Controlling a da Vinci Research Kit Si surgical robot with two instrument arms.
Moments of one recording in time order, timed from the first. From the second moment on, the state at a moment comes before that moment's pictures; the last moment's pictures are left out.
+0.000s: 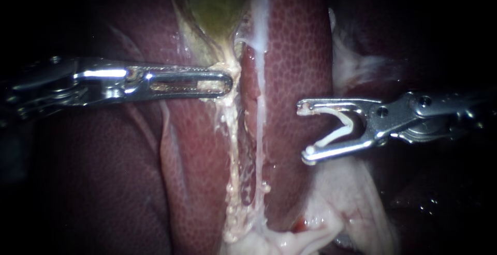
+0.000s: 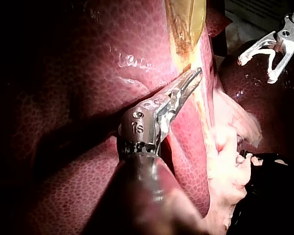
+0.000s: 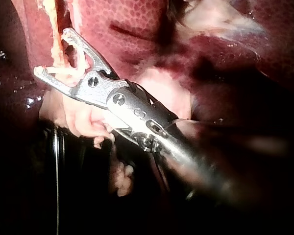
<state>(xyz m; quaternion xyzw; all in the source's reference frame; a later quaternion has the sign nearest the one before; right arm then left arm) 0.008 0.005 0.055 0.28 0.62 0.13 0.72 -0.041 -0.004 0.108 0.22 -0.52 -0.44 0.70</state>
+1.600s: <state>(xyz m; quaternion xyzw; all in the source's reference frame) 0.018 -0.002 0.062 0.29 0.61 0.12 0.72 -0.036 0.000 0.099 0.20 -0.51 -0.45 0.70</state>
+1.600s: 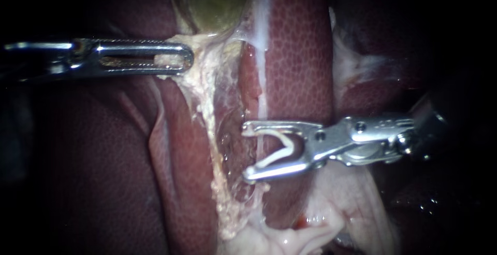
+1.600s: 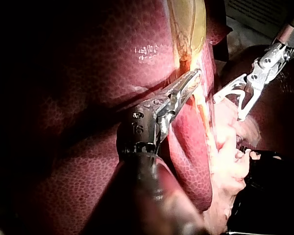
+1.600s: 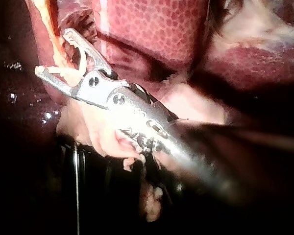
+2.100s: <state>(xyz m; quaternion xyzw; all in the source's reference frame) 0.021 -0.003 0.065 0.31 0.61 0.12 0.72 -0.036 0.000 0.099 0.20 -0.51 -0.45 0.70</state>
